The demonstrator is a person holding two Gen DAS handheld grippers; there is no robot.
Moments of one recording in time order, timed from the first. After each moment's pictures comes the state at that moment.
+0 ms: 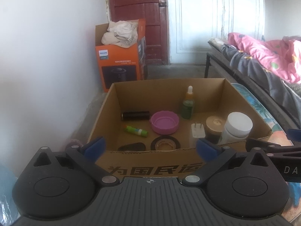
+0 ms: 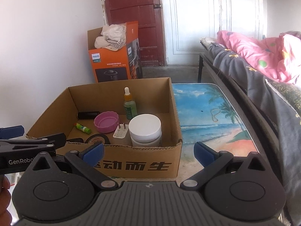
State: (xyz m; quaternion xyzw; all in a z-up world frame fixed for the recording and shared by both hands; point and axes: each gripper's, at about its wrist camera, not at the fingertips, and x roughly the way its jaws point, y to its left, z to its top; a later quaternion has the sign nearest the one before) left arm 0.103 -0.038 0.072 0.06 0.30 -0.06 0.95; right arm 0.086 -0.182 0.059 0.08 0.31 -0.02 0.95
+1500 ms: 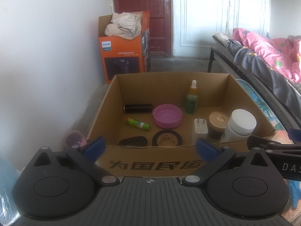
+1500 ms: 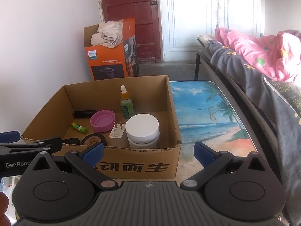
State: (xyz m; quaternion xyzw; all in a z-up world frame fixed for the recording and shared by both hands) left arm 0.109 -0.032 0.071 0.05 0.33 -0.05 0.94; right arm 0.094 -0.188 0.058 0.07 0.32 -0.03 0.94
